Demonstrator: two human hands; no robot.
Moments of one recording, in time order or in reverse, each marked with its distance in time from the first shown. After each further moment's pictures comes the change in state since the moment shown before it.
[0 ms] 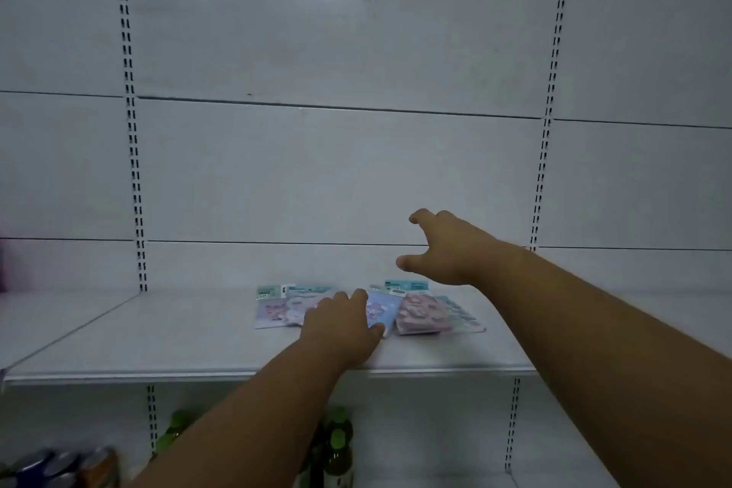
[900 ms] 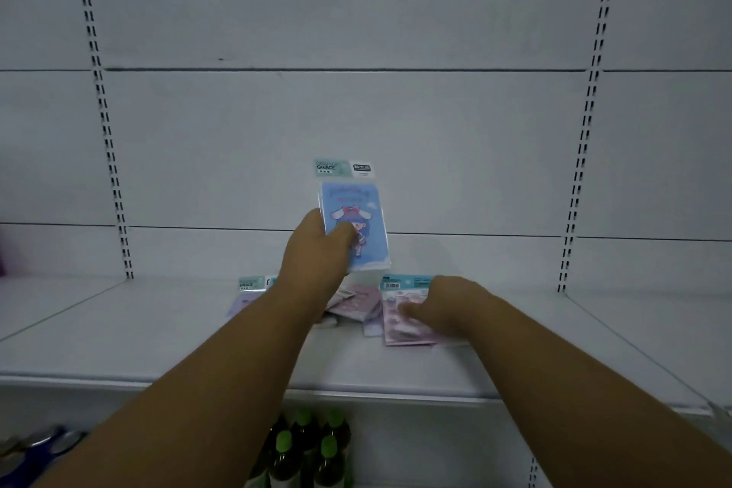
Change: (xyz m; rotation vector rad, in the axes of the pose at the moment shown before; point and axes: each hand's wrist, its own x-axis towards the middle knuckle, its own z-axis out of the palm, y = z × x) left_hand 0.051 0.045 -0.053 -1.218 0.391 -0.237; right_hand 0.067 0.093 0.129 -0.053 -0.261 0.125
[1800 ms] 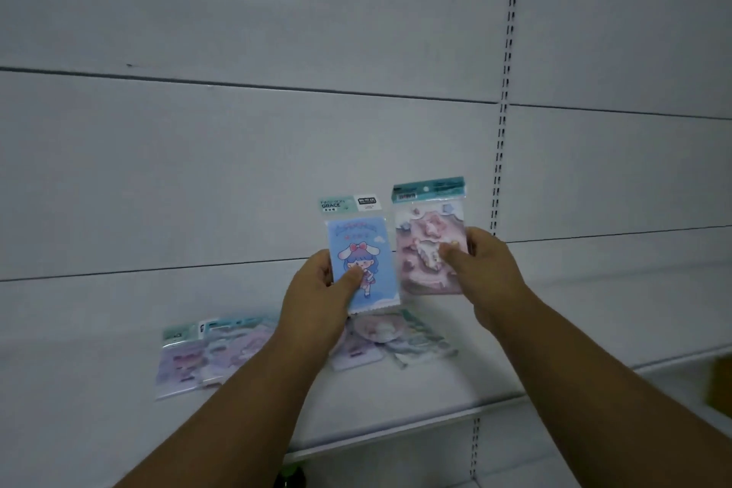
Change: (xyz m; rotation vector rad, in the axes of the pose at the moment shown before) left_hand 0.012 -0.030 0.013 -0.095 -0.314 0.083; right_hand -0.051 0.022 -0.064 1.131 0.679 0.175
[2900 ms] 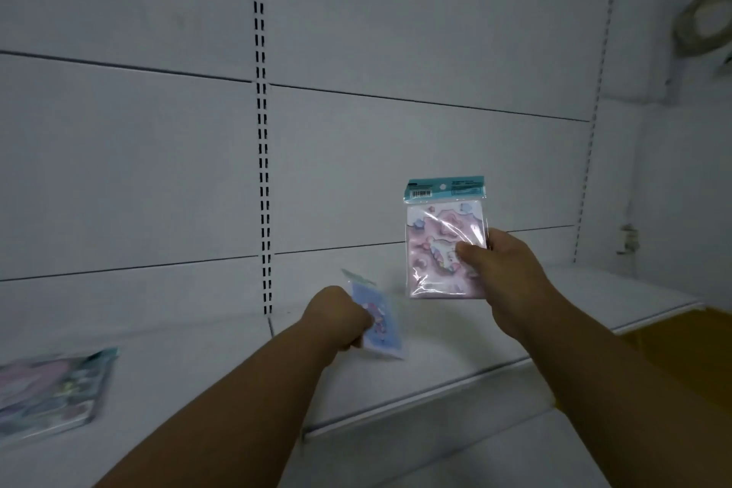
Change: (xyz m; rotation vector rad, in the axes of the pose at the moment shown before) left_hand 0.035 -0.036 0.471 0.523 -0.396 -0.377; right_hand 0.148 0.099 -0.404 0.035 0.059 0.055
